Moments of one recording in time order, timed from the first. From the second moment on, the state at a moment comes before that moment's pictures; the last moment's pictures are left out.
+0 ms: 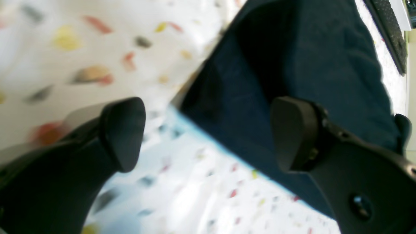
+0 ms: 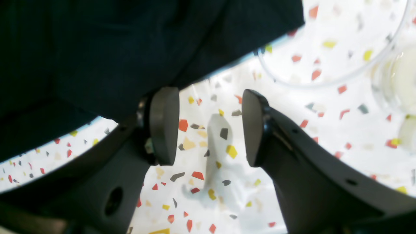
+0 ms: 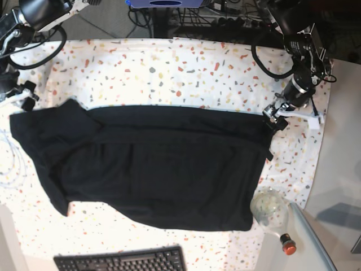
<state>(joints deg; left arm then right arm) 2.2 -4.5 -39.0 65.5 -34.1 -25.5 36.7 0.1 -5.3 61.2 88.9 10.1 40.1 -57.7</state>
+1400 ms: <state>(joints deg) 1.4 -7.6 -31.5 62.6 -33.6 -25.2 35.0 14.3 4.5 82.4 47.9 11.0 40.5 -44.2</state>
